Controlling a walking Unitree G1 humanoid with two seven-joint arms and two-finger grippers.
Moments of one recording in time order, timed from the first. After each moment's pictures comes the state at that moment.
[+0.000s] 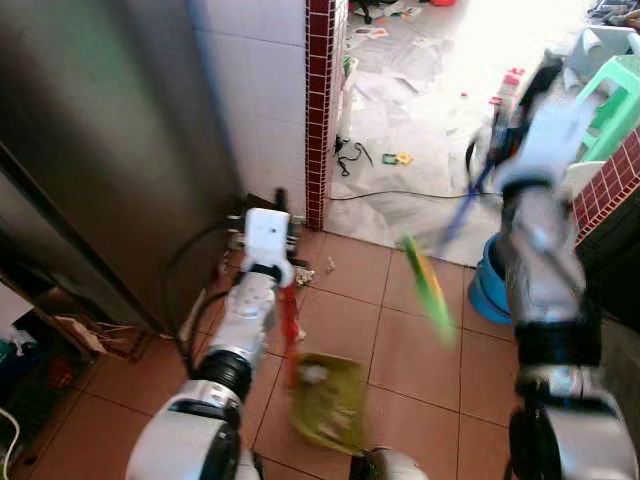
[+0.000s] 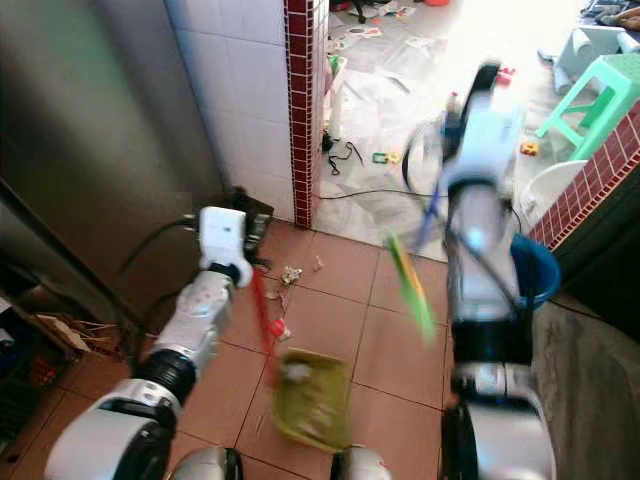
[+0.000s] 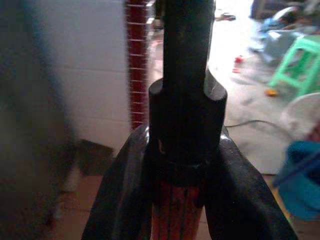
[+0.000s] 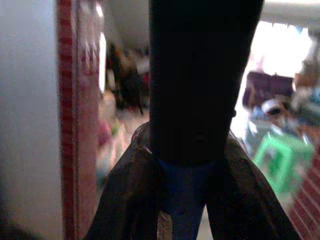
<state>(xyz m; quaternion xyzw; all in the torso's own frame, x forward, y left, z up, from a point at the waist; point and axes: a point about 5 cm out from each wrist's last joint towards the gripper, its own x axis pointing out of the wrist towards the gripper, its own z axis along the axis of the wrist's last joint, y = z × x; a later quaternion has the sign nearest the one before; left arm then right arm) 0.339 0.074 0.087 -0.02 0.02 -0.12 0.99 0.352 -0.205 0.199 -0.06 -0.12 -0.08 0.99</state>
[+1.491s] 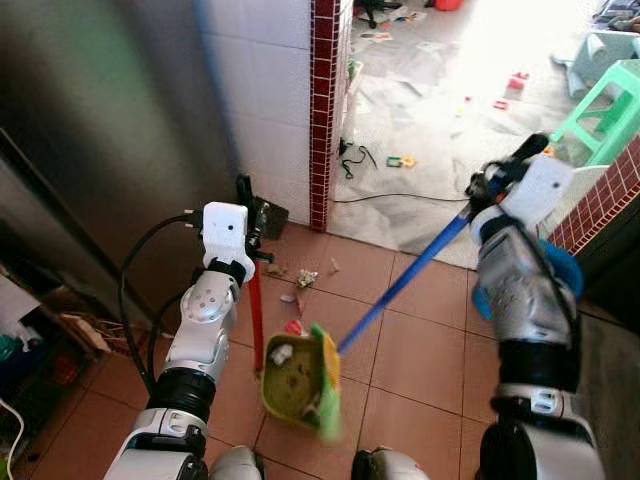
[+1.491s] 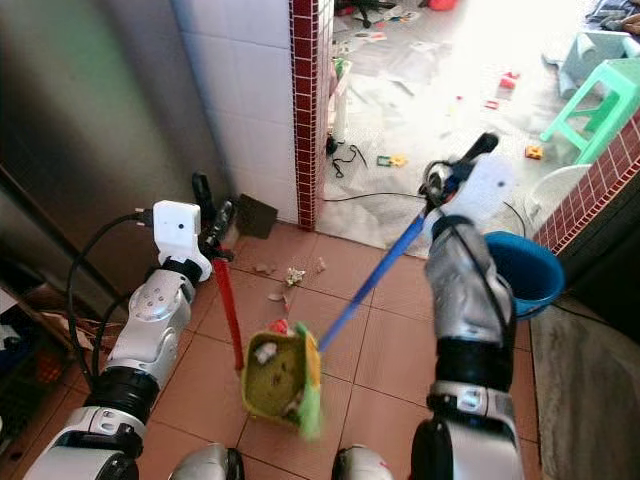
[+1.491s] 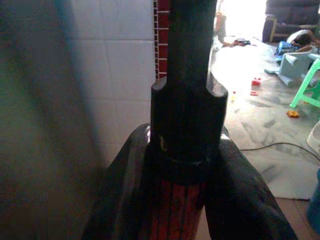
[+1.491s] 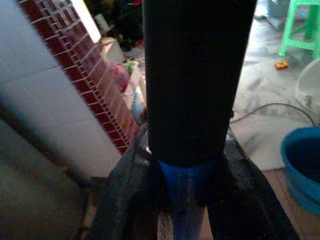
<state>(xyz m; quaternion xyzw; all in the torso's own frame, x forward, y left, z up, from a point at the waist) 0.331 0.124 0.107 0.01 -0.04 -0.10 0.99 0.346 -0.202 0.172 0.18 0.02 -0.11 0.98</state>
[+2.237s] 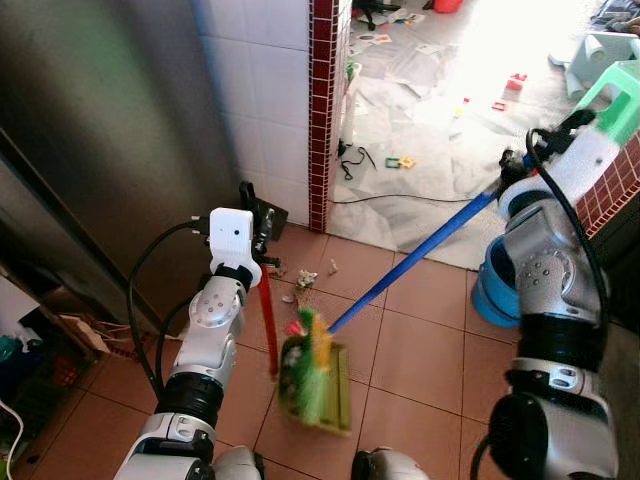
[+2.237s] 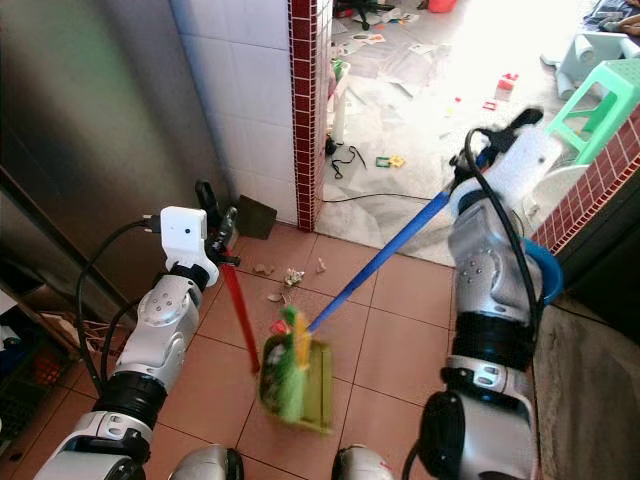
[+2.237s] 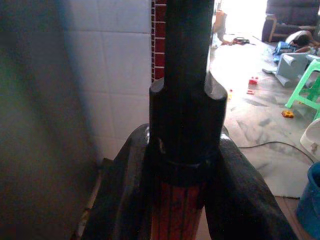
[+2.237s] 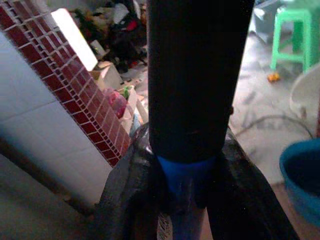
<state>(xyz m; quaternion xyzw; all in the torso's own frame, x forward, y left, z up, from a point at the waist) 0.327 0.117 0.101 -0.01 -0.03 -0.10 1.00 0.355 -0.219 0.207 0.18 -0.02 -0.11 0.98</state>
